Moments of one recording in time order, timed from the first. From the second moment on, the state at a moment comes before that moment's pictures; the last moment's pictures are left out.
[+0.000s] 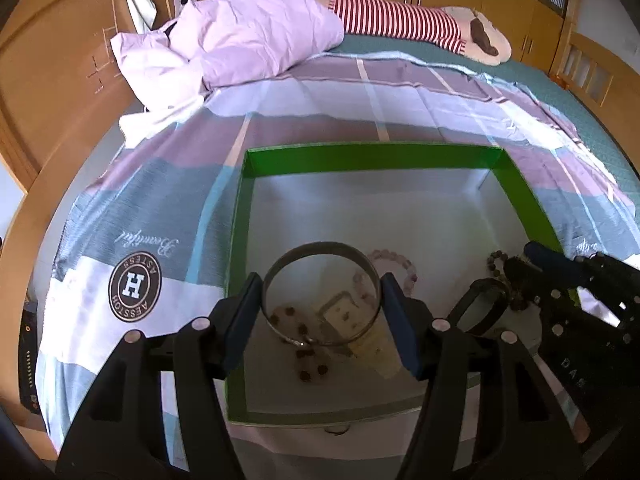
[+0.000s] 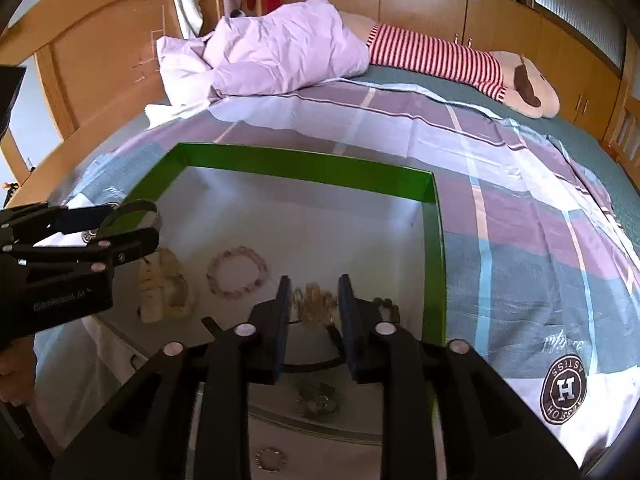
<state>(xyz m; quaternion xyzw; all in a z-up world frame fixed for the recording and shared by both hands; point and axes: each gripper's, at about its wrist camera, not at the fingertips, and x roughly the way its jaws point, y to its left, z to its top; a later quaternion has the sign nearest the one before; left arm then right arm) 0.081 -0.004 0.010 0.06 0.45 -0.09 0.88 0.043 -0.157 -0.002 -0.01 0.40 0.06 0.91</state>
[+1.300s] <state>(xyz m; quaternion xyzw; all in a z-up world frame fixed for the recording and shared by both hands) 0.001 -0.001 -0.029 0.15 0.55 -0.13 0.81 -0.033 -0.119 -0.063 -0.06 0.54 0.22 0.81</state>
